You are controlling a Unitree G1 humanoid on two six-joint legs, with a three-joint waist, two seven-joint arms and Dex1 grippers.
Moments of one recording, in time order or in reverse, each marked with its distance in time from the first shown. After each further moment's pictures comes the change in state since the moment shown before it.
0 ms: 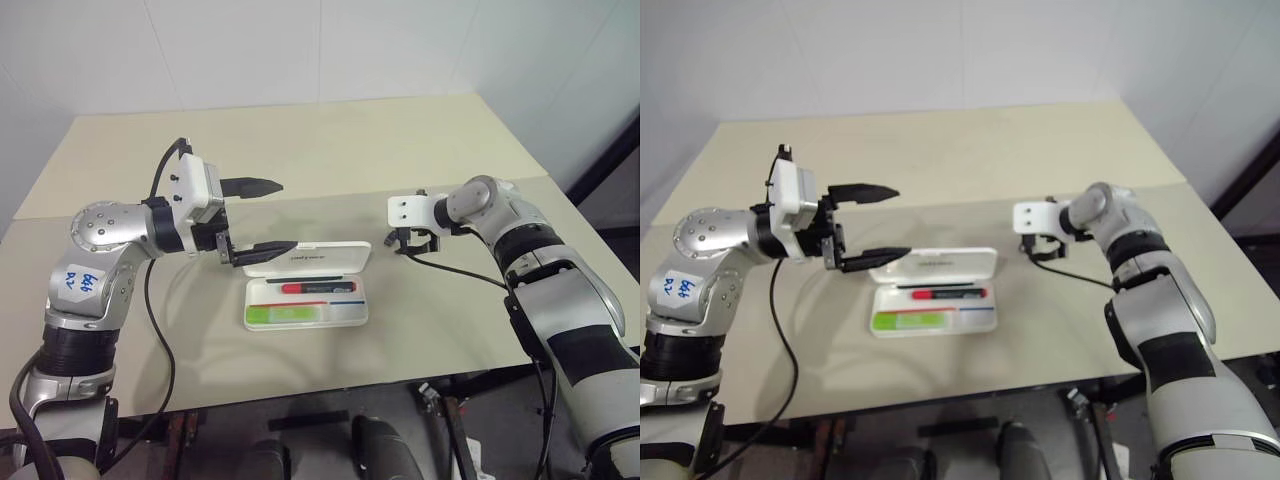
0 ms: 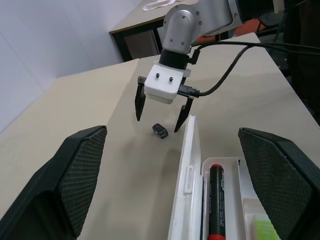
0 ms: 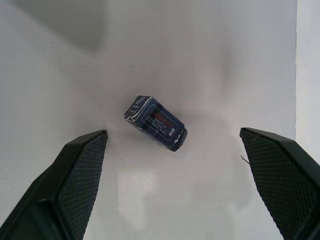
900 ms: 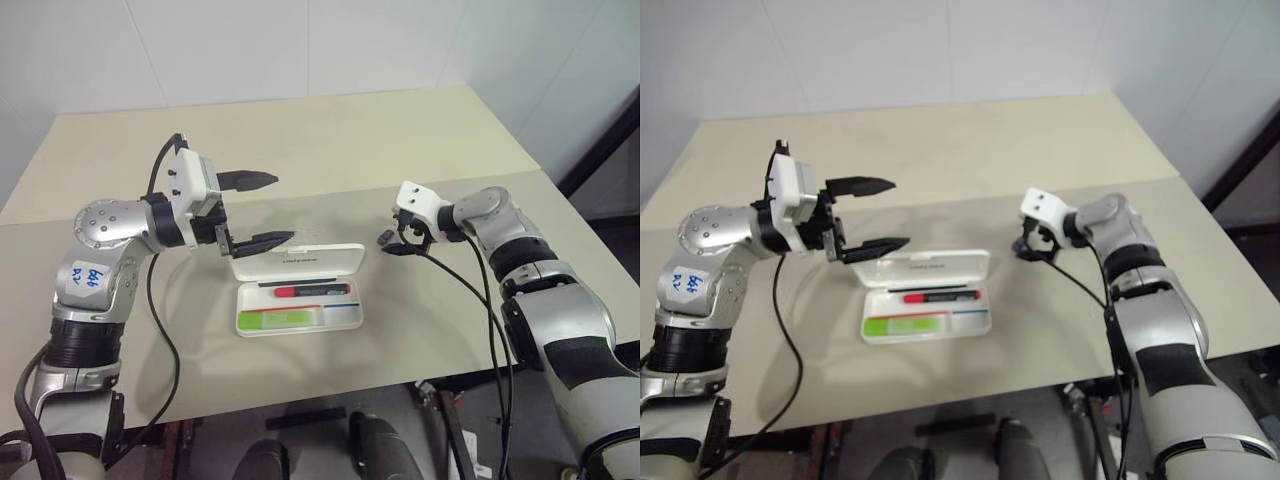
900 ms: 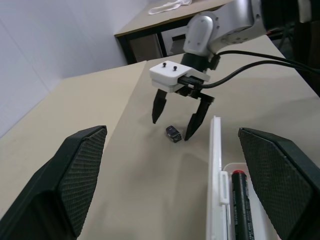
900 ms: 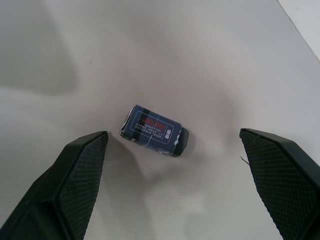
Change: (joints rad) left arm -0.026 -0.021 0.000 0.076 0.023 -0.064 0.007; right arm 0.092 0.027 -0.216 -0.075 0.212 0.270 0.068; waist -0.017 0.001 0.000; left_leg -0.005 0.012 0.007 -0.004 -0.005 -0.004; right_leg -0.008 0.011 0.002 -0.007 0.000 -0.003
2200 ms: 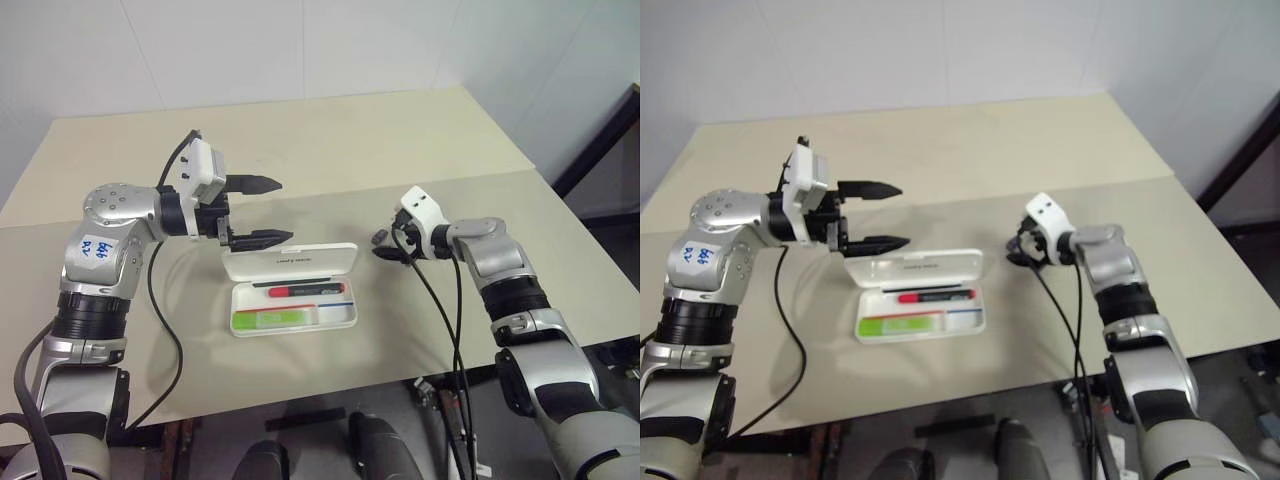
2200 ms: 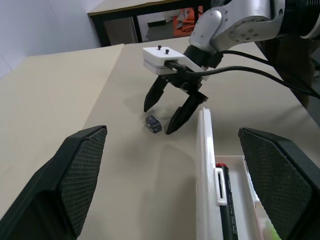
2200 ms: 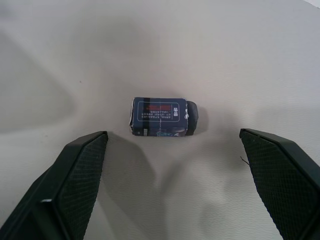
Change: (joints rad) left arm -0.126 0.001 -0.060 0.178 0.034 0.062 -0.139; right arm 0.287 0.052 -0.088 -0.595 0.177 0.556 -0.174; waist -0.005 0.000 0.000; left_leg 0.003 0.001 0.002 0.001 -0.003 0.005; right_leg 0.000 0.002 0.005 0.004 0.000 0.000
